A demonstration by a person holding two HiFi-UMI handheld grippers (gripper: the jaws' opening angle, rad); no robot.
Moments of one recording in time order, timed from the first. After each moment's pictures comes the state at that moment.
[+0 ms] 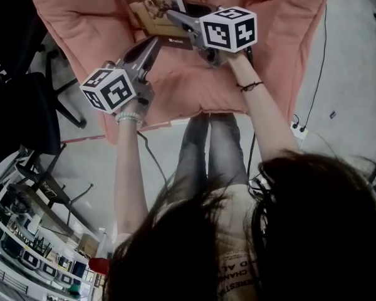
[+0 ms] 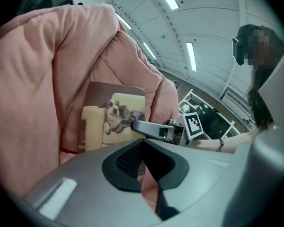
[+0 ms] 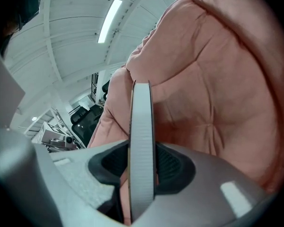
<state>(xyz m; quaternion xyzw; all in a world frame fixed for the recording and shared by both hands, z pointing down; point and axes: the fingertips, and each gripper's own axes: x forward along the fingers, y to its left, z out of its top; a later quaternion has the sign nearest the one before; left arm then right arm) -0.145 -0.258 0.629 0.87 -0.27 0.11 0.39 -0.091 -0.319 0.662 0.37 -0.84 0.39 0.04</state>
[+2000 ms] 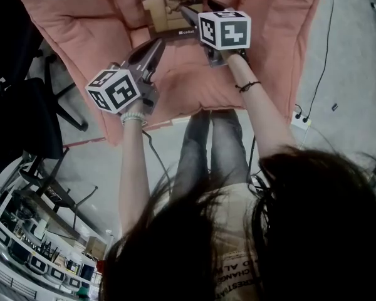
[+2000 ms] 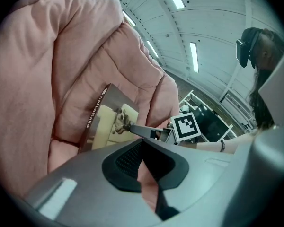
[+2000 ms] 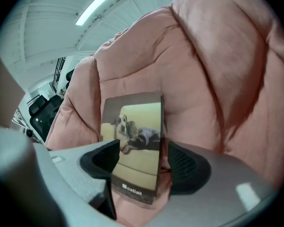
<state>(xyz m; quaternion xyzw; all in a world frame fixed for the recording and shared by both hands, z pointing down) -0.132 -0.238 0.643 0.86 -0.26 0.11 0.42 -0.021 -0.303 0.713 0.55 -0.72 0.39 0.14</state>
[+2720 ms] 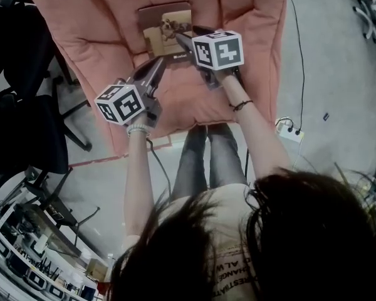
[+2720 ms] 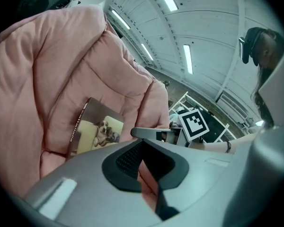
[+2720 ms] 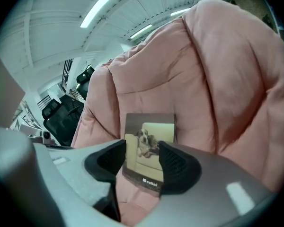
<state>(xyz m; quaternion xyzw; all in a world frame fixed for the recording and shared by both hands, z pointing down) -0.120 -0.241 0.587 0.88 -0.25 0.09 0.40 -0.035 -0.291 0.638 0.51 -0.75 0.40 0.15</state>
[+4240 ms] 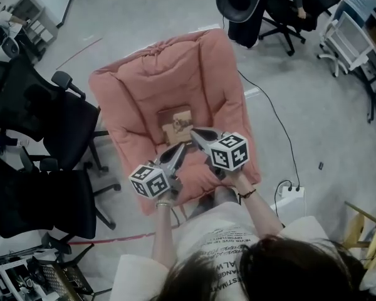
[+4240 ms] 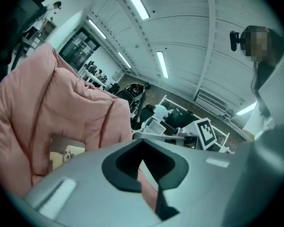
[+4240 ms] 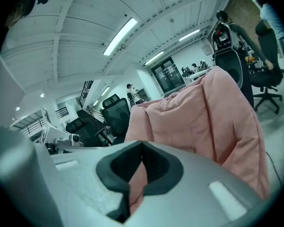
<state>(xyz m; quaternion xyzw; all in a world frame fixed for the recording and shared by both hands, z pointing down) -0.086 -0.186 0.429 0.93 -0.17 0.03 0.32 -0.044 -0.211 0.448 0.49 -0.81 0.31 0.02</state>
